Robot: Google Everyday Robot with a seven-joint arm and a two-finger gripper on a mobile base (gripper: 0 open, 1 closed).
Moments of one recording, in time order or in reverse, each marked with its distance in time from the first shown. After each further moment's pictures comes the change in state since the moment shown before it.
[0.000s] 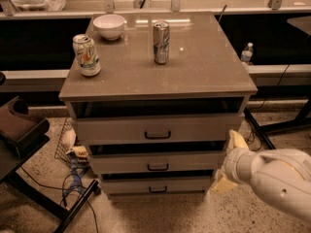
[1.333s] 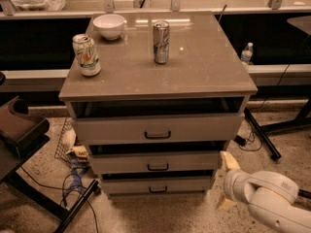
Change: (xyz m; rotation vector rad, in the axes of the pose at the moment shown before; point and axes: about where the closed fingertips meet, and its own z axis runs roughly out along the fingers) arm 0.066 0.061 0.083 -0.041 -0.012 -0.260
